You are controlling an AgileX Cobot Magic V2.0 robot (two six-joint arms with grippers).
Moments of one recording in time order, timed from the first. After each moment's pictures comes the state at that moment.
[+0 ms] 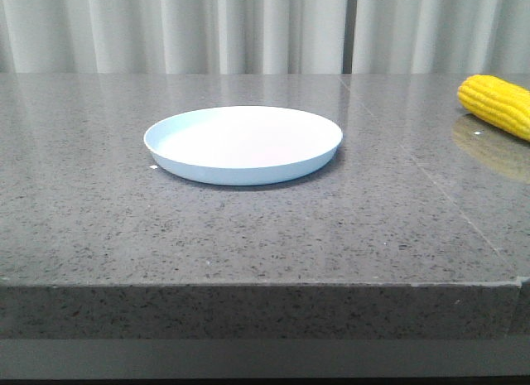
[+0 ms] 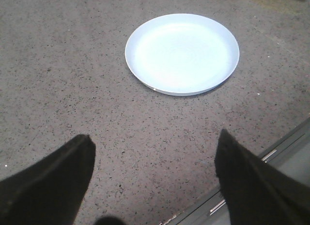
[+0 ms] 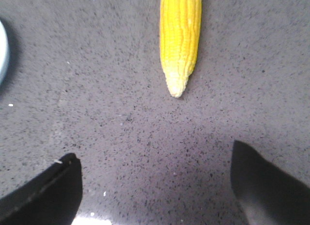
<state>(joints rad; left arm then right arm) -0.62 0.65 -0.82 0.10 0.81 -0.02 -0.01 0.98 -0.92 0.07 0.81 -0.02</state>
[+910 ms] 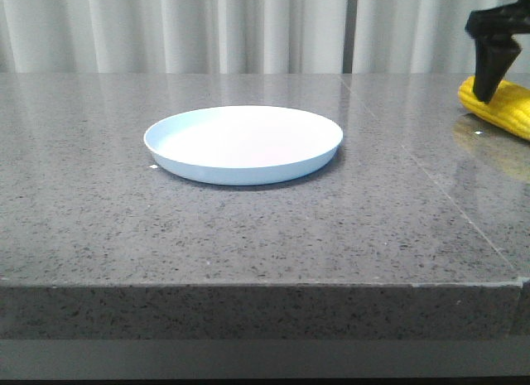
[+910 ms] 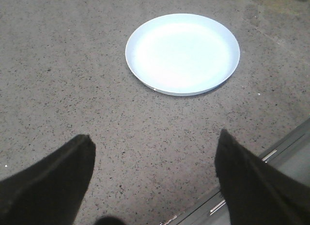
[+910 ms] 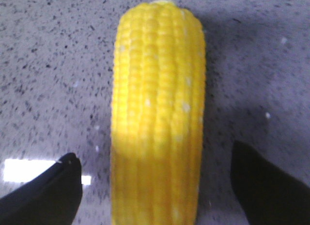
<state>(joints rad) -0.62 0.65 -0.82 0.10 0.81 -0.03 -0.03 1.84 -1.57 0.03 0.89 -0.02</state>
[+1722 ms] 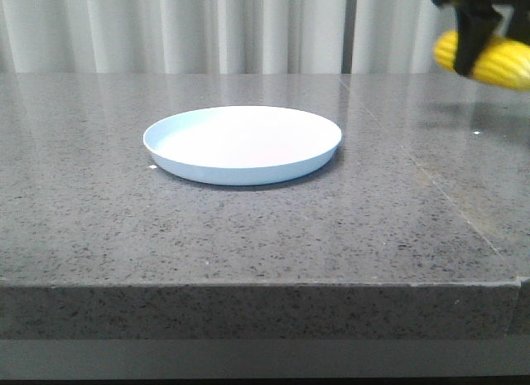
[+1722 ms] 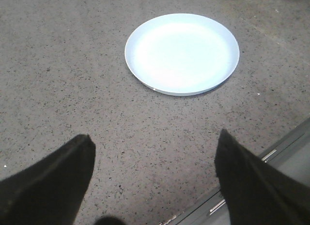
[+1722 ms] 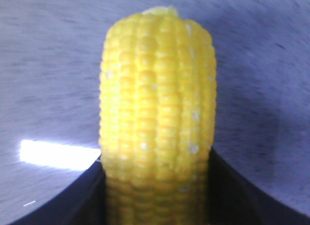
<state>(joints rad) -0.62 0.65 -0.82 0.10 0.81 -0.03 0.07 1.87 -1.80 0.07 1.11 -0.02</state>
